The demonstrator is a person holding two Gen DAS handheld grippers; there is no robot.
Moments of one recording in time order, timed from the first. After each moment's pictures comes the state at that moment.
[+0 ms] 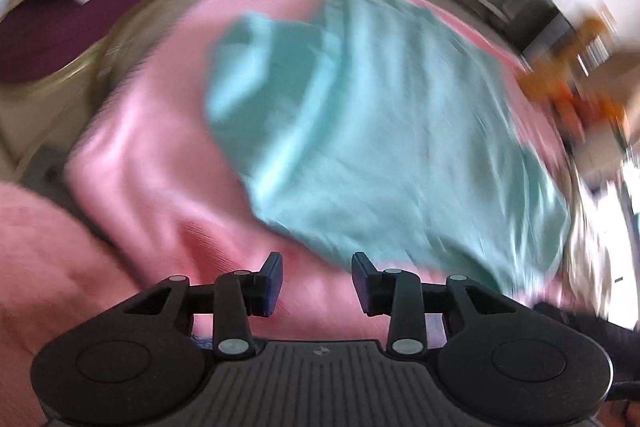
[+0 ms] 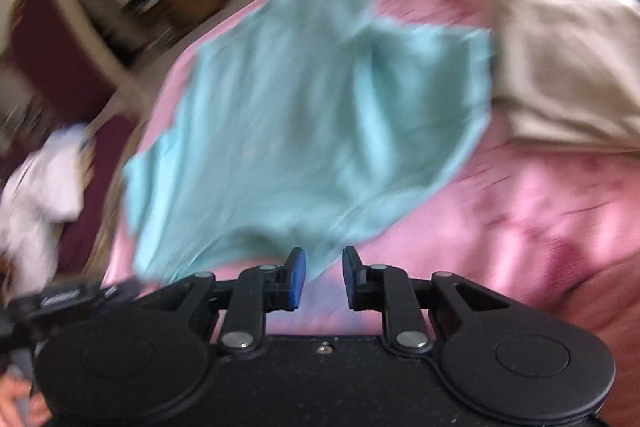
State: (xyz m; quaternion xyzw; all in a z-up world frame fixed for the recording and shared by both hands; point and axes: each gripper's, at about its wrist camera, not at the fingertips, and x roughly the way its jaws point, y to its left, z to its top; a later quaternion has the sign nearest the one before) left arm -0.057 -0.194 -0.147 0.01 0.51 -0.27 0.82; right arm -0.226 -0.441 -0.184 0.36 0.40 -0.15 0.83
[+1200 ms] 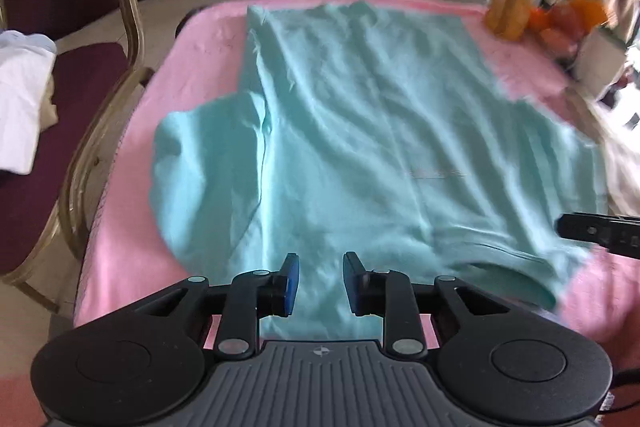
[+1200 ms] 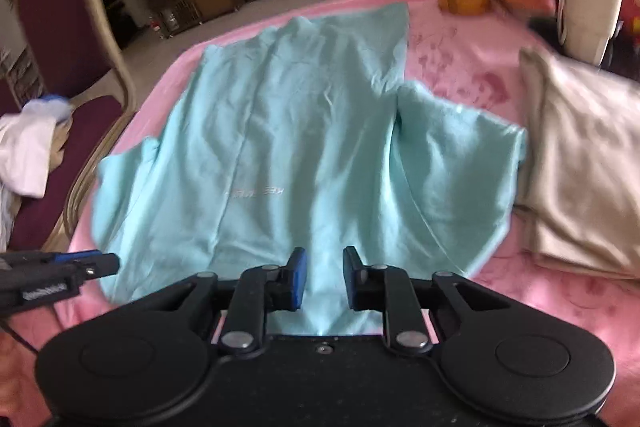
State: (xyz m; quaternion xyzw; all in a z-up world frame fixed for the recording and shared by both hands) left arm -0.025 -0.254 -0.148 0.17 0.45 -0.27 0.83; right arm -0.176 -0.459 -0.172 0.26 0.40 -0.20 0.86
